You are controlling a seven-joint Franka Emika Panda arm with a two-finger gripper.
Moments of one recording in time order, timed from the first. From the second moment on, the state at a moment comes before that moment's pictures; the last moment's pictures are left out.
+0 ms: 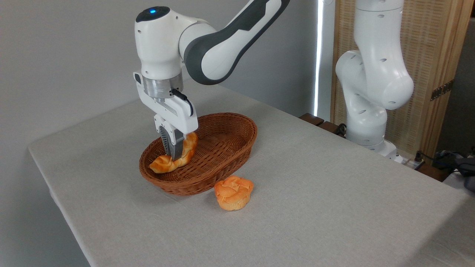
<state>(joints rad) -0.35 0.01 -0.02 -2.08 -0.13 2.19 0.42</state>
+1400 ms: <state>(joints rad) -0.34 -0.07 0.31 -1.90 -0.13 1.89 0.67</state>
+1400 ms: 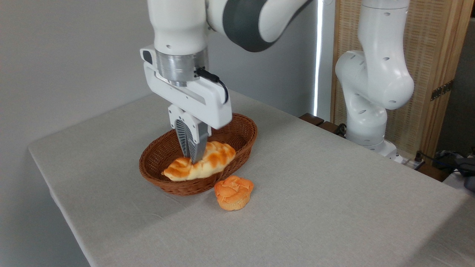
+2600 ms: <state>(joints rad) -0.34 -0.06 0.46 -1.90 -0.08 1.78 0.92</state>
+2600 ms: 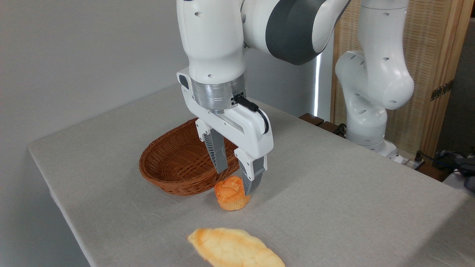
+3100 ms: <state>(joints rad) -0.34 -0.07 0.44 -1.88 -0.08 1.78 0.92</state>
